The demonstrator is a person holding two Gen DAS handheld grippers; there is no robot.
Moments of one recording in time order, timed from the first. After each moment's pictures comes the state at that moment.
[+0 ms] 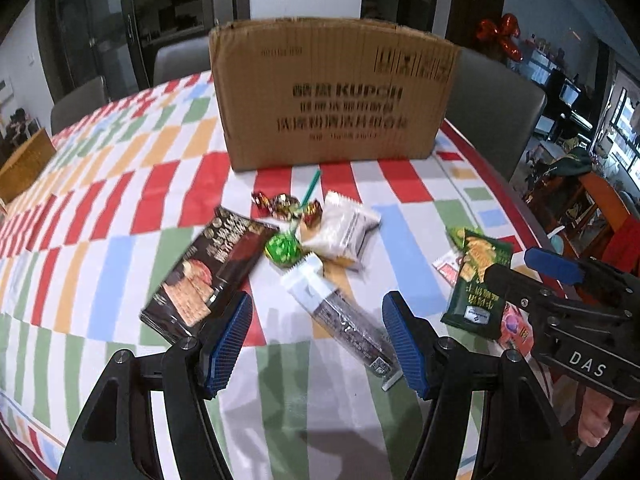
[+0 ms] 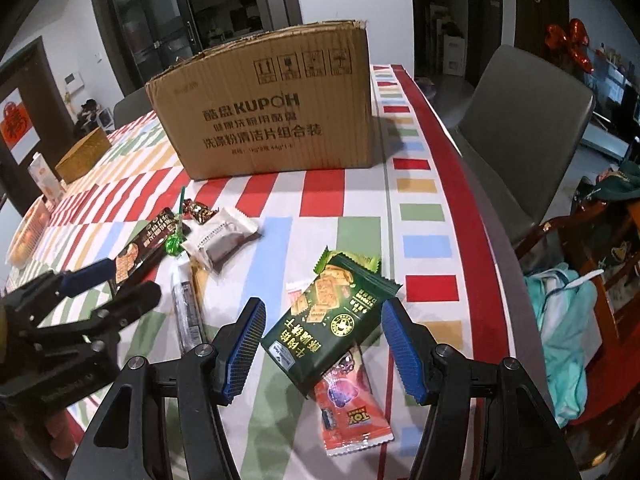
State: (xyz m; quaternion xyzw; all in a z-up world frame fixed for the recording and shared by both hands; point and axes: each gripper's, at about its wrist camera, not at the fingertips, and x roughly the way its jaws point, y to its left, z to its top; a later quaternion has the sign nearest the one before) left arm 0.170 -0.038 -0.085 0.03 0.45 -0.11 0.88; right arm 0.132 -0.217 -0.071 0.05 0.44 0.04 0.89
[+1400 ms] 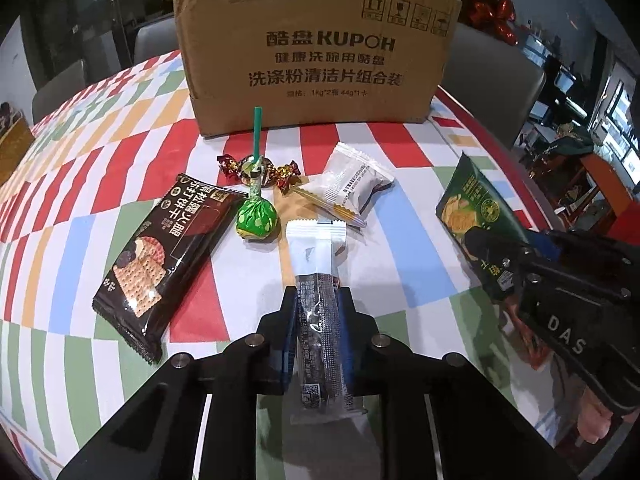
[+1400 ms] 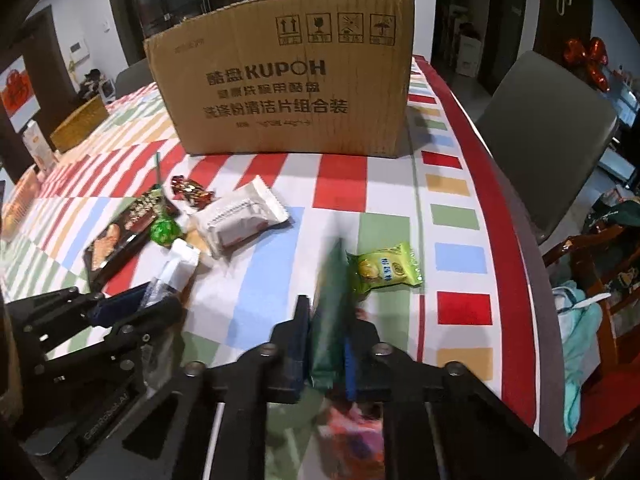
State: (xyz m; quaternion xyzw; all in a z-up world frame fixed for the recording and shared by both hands) left arm 0.181 -0.050 -0.115 0.04 0.48 -0.13 0.87; right arm 0.159 -0.196 -0.092 0.01 0.47 0.05 0.88
